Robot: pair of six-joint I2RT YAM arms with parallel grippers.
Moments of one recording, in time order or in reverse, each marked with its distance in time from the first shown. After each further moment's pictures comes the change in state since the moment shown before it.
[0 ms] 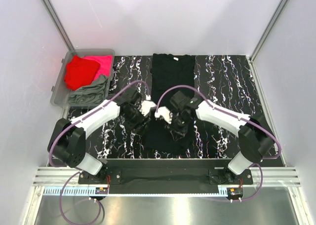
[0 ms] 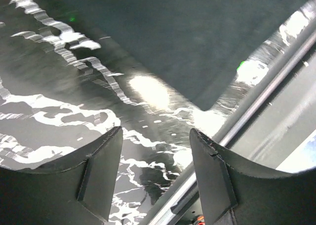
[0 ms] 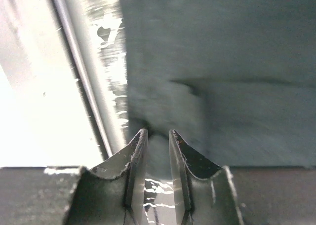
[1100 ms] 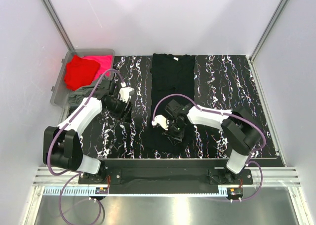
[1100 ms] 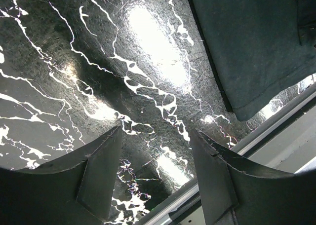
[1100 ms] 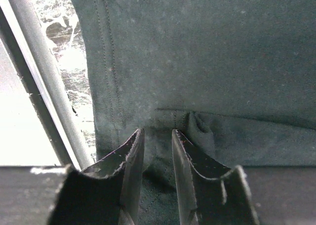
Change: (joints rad) left arm 0.349 -0.076 0.000 0.030 0.054 -0.068; right arm 0.074 0.145 -0.111 0.199 0.063 -0.020
